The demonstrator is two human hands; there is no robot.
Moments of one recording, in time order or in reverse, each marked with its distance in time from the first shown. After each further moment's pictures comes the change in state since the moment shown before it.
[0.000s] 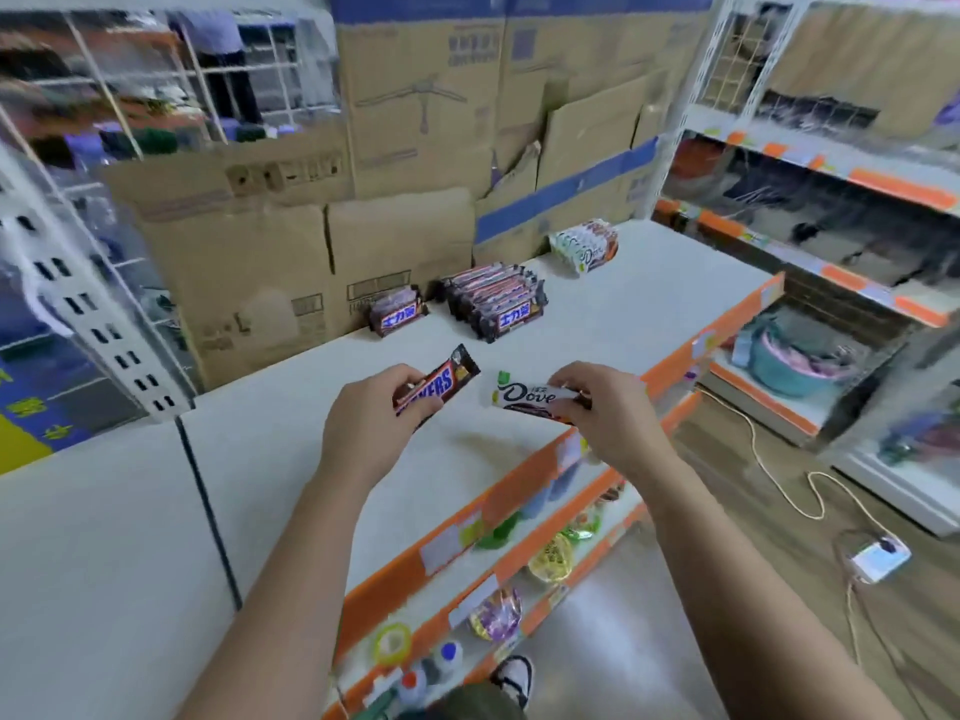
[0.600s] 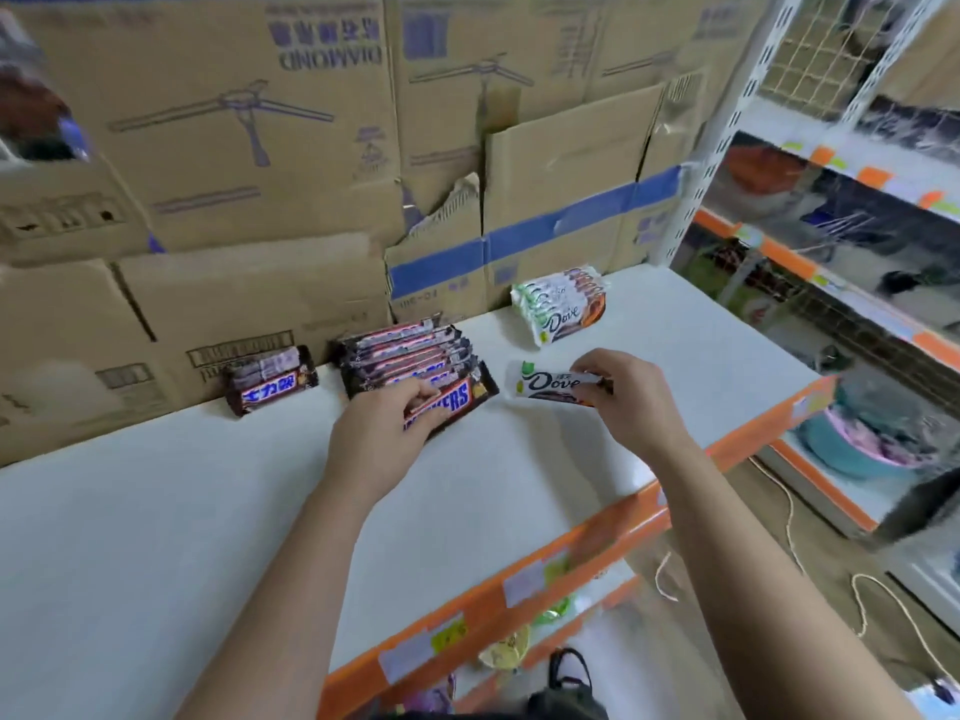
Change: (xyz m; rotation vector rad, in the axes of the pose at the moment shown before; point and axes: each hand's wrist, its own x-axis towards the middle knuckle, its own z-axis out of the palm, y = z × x) left_hand 0.151 0.080 0.144 0.077 0.064 -0.105; right_hand 0.204 0.198 -0.047 0.008 -0.030 -0.133
